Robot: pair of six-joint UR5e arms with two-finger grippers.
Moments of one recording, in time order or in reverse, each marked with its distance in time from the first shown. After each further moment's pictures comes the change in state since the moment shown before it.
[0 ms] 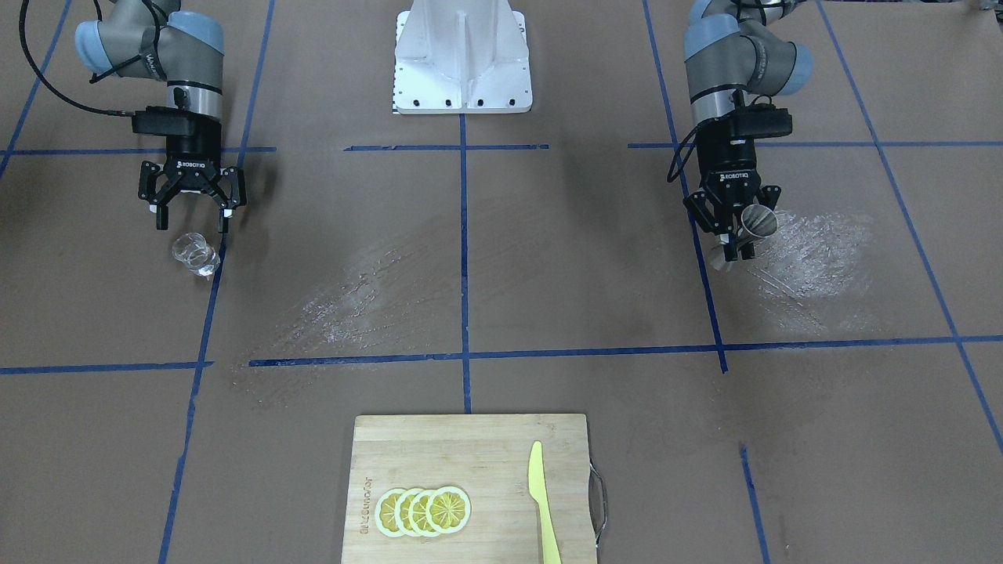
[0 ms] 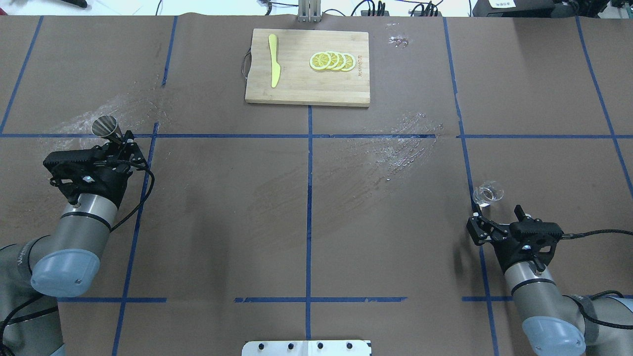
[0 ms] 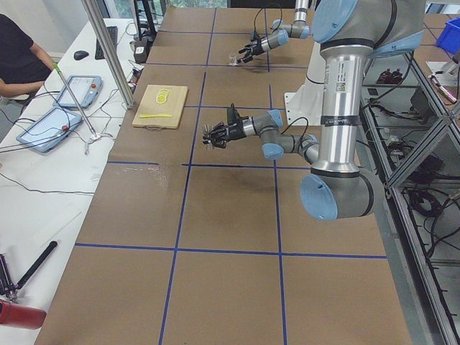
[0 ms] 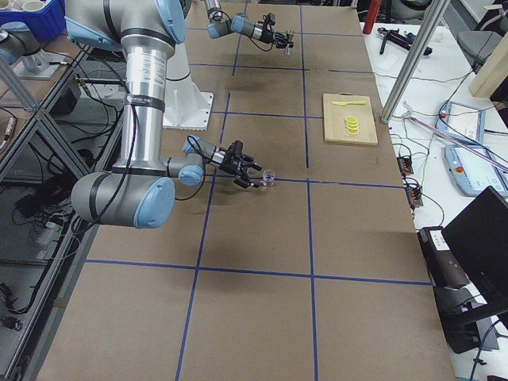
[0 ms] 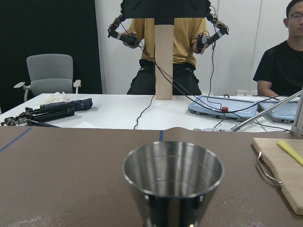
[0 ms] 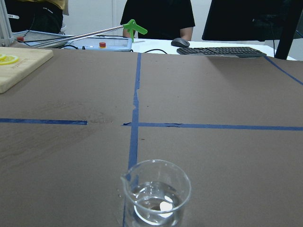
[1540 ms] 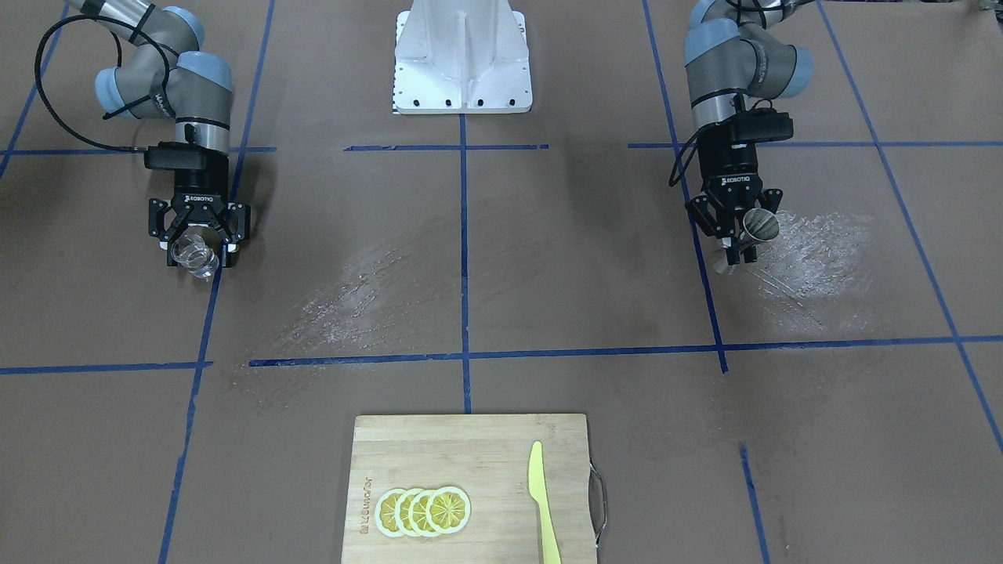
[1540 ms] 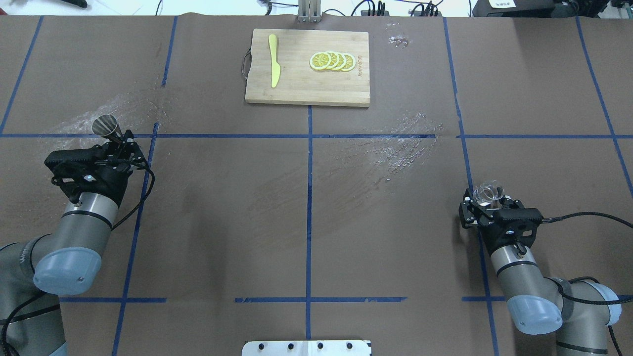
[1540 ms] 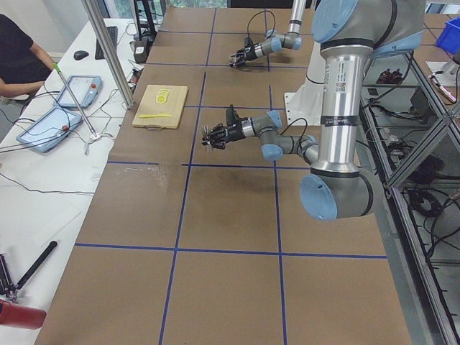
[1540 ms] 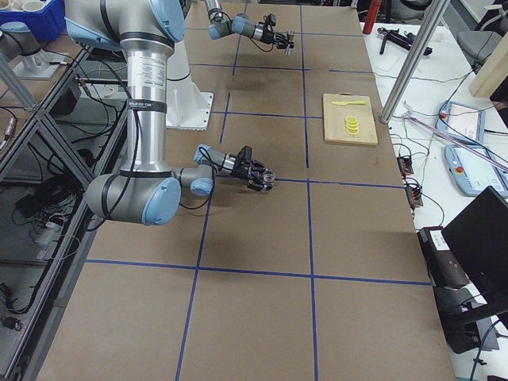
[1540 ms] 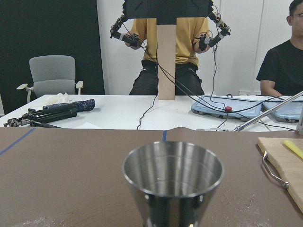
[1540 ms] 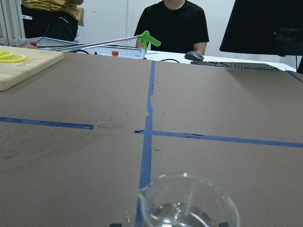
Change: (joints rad) left arm -0.005 -0.008 0.013 0.000 0.000 0.001; right arm 0.076 0.130 -0.218 0.268 -0.008 -0.224
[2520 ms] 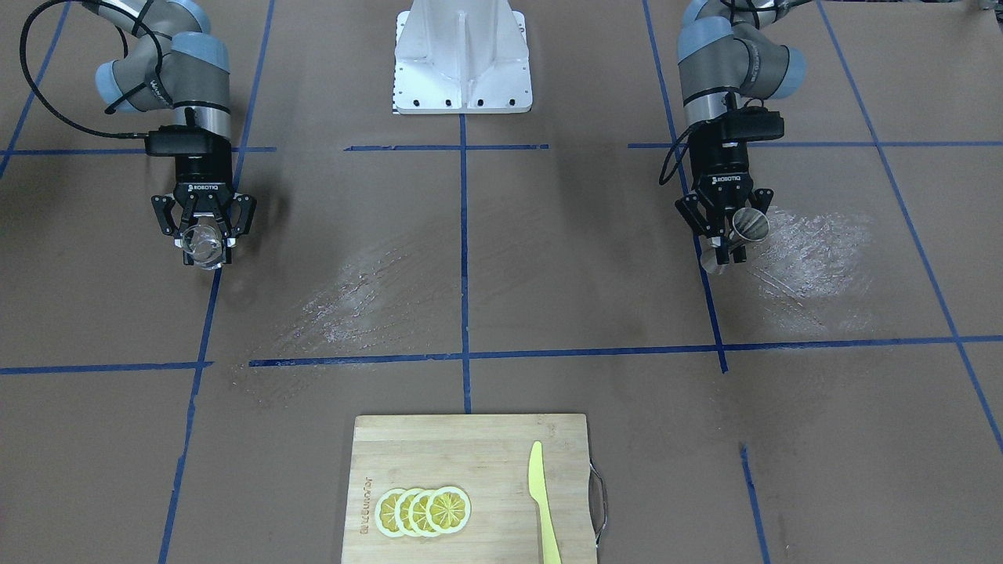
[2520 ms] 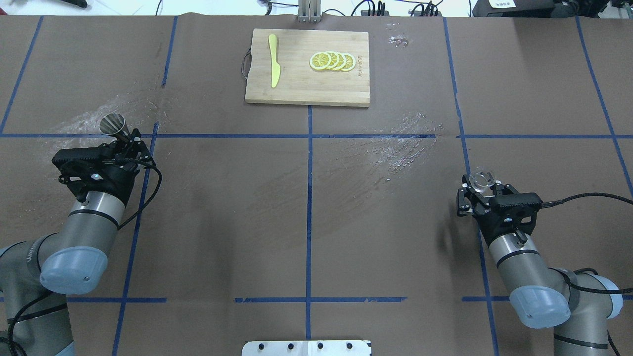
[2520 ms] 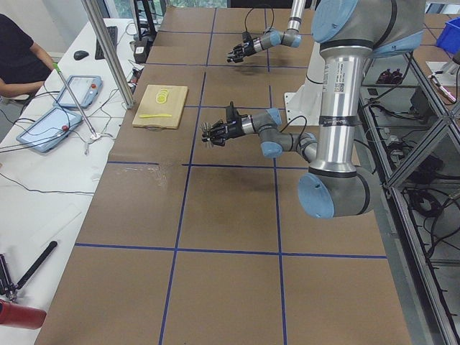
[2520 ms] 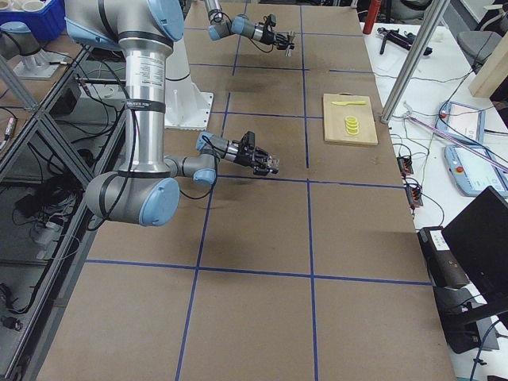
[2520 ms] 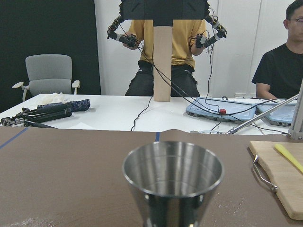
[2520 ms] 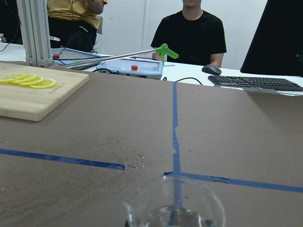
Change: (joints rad) left arm 0.004 -0.035 0.000 0.000 -0.005 0.048; right arm 0.047 -0.005 0.139 0.012 0.060 -0.171
